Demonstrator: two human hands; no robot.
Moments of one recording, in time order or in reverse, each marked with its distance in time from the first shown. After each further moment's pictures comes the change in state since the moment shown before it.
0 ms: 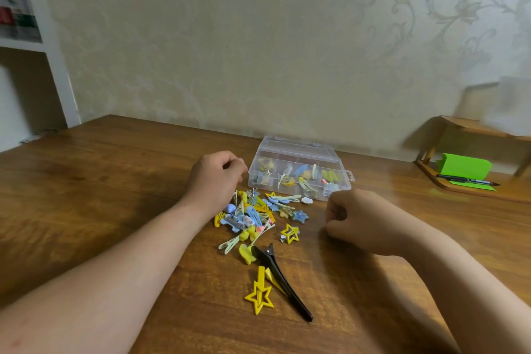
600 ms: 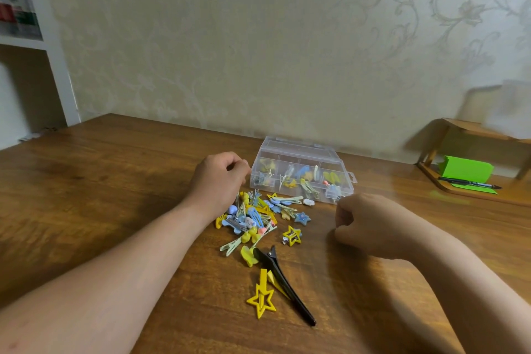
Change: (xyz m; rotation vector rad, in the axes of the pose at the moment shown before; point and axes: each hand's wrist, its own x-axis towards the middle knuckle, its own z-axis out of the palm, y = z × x) left_hand 0.002 -0.002 0.002 0.019 -0.035 0.029; right_hand -0.006 -0.009 -0.007 -0.141 -0.033 0.096
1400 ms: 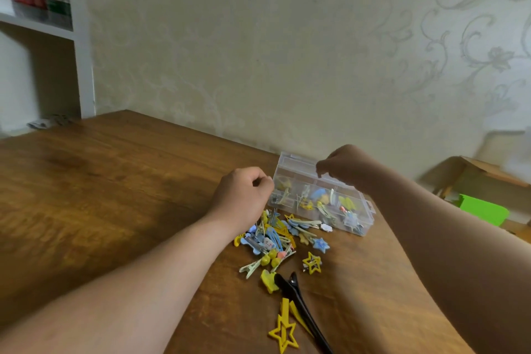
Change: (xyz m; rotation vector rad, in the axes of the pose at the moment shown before) left_hand 0.010 -0.015 0.006 -0.035 -0.015 0.028; right_hand 0.141 -0.042 -0.054 0.433 0.226 0.167
